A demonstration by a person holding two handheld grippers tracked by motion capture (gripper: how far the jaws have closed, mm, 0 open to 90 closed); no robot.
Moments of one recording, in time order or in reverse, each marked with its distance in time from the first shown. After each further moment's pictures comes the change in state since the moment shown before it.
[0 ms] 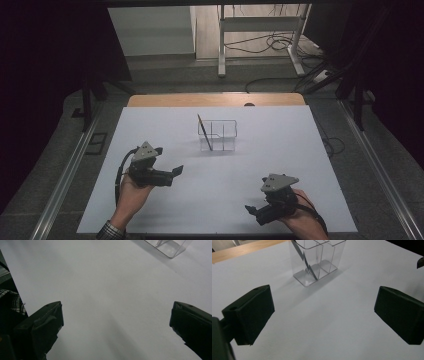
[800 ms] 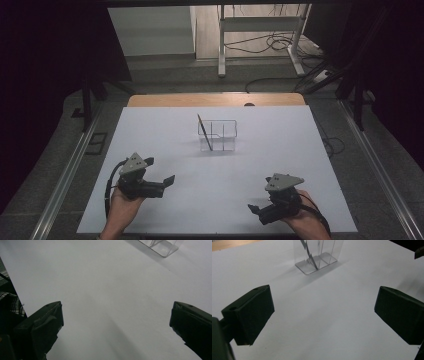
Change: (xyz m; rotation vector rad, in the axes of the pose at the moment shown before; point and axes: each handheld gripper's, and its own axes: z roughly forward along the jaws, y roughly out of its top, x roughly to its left) left arm -0.004 -0.026 -0.023 -0.007 0.008 -0.040; right arm -0.003 -0.004 -0.007 -0.016 -0.018 0.031
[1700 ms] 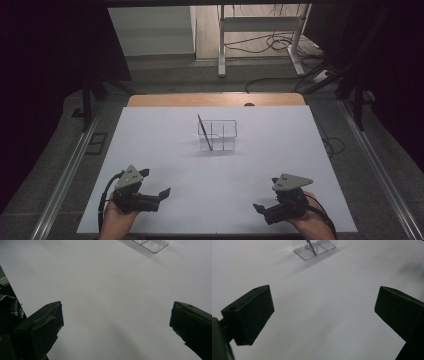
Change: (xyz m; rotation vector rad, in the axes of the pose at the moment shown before) left arm -0.011 -0.026 -0.016 0.037 0.018 0.012; right arm -0.007 -0.009 -0.011 -0.015 -0.016 0.047
